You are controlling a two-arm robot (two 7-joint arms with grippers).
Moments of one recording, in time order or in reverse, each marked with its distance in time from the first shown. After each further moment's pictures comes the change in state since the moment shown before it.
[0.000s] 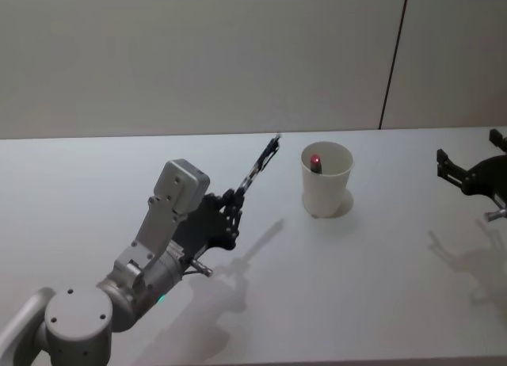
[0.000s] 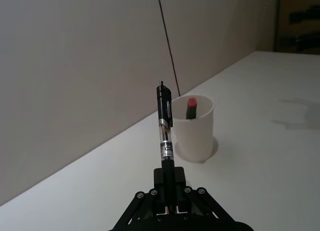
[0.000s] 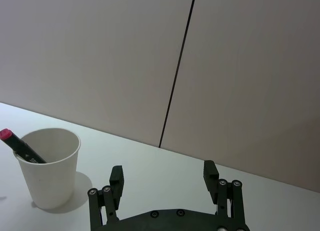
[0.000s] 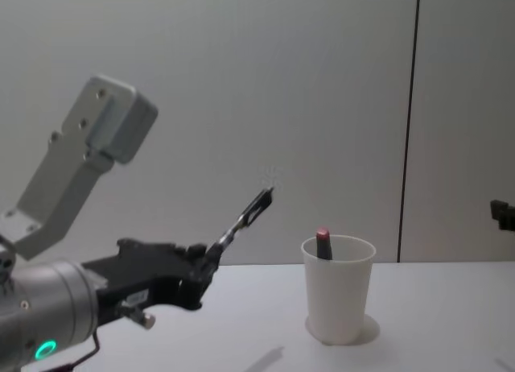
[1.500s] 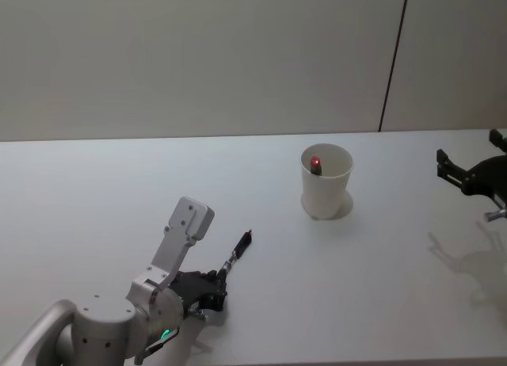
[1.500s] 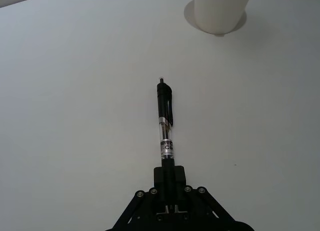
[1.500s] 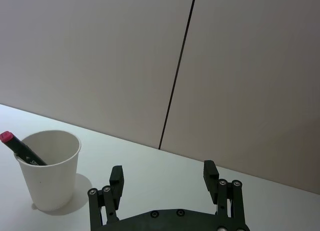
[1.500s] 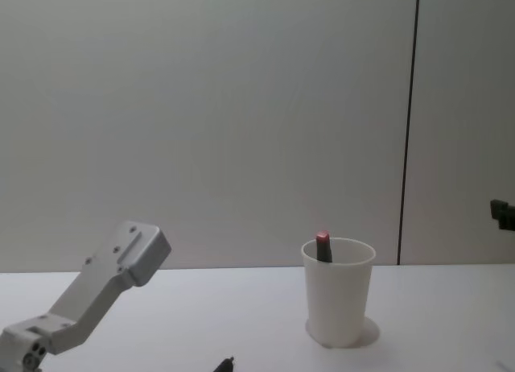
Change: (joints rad) left arm -0.033 -0.051 0.025 0.132 -0.122 0.454 0.083; right arm 0.000 0.000 0.000 0.000 0.000 0.000 0.000
